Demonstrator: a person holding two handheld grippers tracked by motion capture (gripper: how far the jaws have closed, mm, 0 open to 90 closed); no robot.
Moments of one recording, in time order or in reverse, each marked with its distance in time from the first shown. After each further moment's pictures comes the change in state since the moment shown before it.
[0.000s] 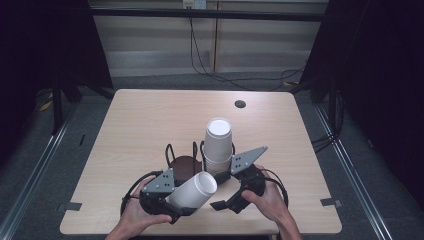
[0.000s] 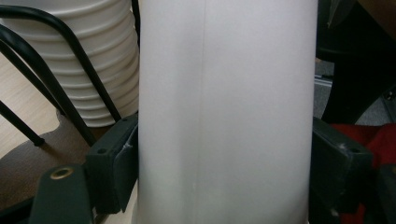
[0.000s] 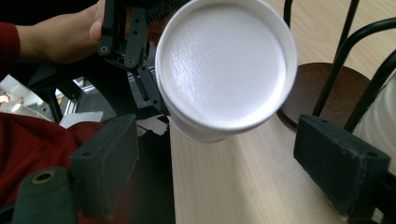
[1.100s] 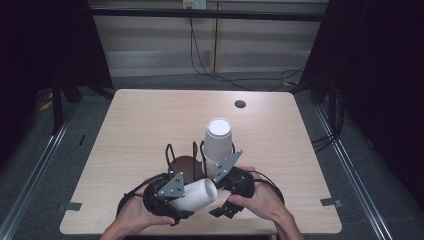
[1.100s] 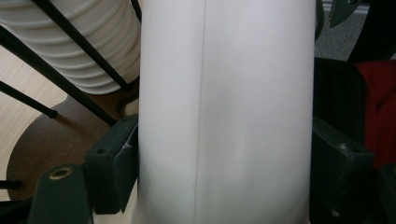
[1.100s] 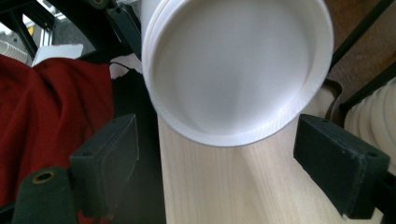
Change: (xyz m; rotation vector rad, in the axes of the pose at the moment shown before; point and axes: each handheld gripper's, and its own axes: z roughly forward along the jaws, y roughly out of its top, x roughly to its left) left arm -0.006 0.014 0.009 0.267 0.049 0.112; right arm 0.000 0.006 0.029 0.316 -0.044 -0.039
